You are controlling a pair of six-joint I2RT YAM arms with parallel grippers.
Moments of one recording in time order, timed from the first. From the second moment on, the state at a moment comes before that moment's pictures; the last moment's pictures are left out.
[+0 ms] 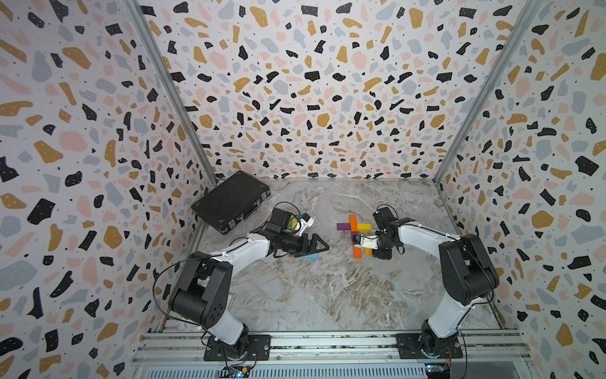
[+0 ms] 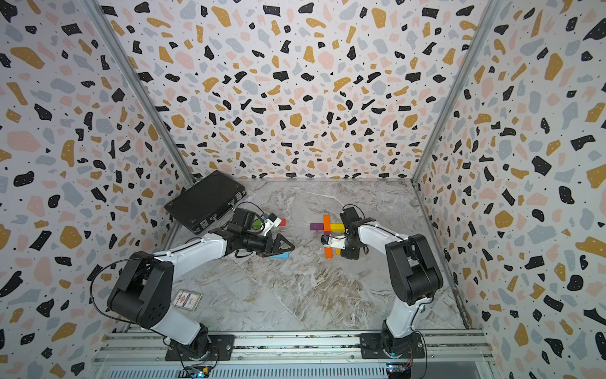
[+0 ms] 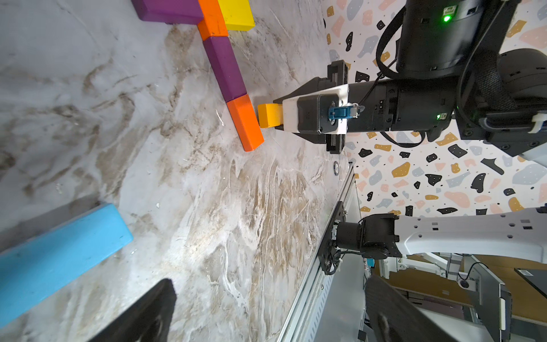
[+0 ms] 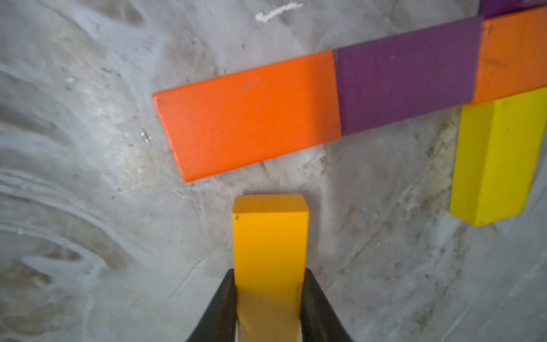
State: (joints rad) left arm -0.39 1.58 0.92 -0.26 0.90 -0.40; right arm 0.36 1.75 1.07 -0.64 -0.07 -1.07
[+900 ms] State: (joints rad) left arm -0.39 1.59 0.92 -0.26 0.90 -0.39; right arm 0.34 1.74 1.10 -0.67 -0.17 -1.21
